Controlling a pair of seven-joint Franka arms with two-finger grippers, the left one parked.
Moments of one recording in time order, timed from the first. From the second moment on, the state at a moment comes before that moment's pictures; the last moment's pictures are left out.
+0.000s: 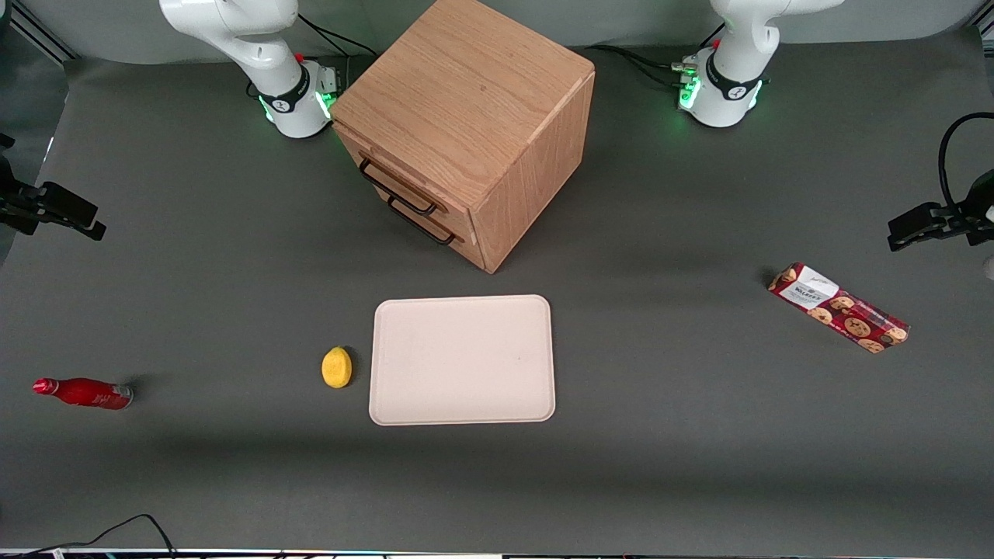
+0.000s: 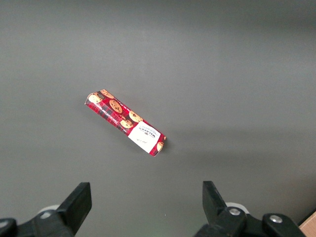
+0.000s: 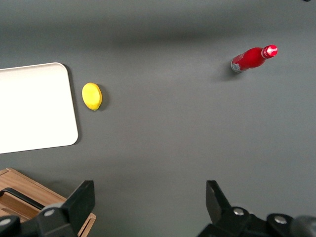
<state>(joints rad) 0.02 0.00 -0.06 -1.52 -0.03 1.55 0.07</state>
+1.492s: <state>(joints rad) -0.03 0.07 0.30 -1.62 0.09 1.60 -0.23</state>
